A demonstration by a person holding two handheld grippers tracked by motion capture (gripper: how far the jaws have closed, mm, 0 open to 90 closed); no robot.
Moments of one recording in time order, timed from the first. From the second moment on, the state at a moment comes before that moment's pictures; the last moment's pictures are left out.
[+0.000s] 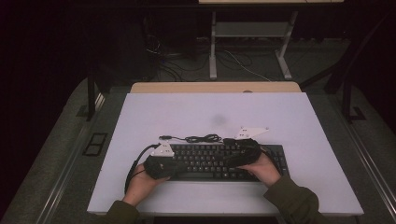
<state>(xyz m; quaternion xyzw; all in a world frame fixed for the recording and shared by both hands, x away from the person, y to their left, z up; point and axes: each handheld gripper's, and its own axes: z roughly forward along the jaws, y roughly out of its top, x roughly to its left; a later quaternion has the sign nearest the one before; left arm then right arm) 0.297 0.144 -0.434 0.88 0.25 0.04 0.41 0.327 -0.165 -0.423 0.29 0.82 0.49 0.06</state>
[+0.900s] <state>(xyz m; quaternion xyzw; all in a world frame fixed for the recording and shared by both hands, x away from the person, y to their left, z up) 0.297 0.144 -0.433 0.88 0.25 0.05 0.41 0.327 -0.165 -0.422 0.29 0.82 0.49 0.06</state>
